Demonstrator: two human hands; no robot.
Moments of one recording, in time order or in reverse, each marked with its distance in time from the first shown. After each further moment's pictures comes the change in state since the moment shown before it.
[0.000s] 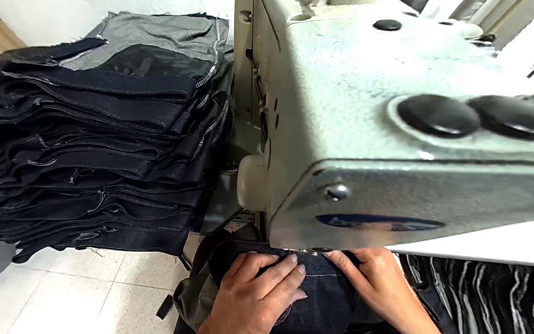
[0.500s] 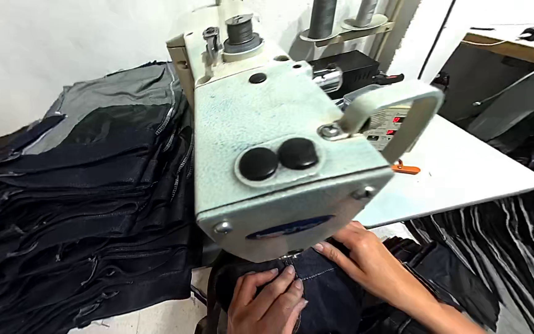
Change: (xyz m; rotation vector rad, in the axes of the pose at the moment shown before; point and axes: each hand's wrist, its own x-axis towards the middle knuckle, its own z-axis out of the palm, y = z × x) left_hand -0.002 -0.002 -0.002 -0.234 -0.022 -0.037; right_hand -0.009 0.004 0.004 -0.098 0.036 0.054
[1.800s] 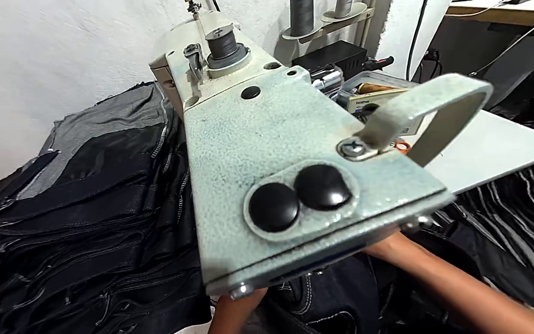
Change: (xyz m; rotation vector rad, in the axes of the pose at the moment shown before) left_hand 0.053 -0.056 -0.021 -0.020 -0.394 -0.482; right_hand 0.045 -0.008 0.000 0.029 0.073 0.034
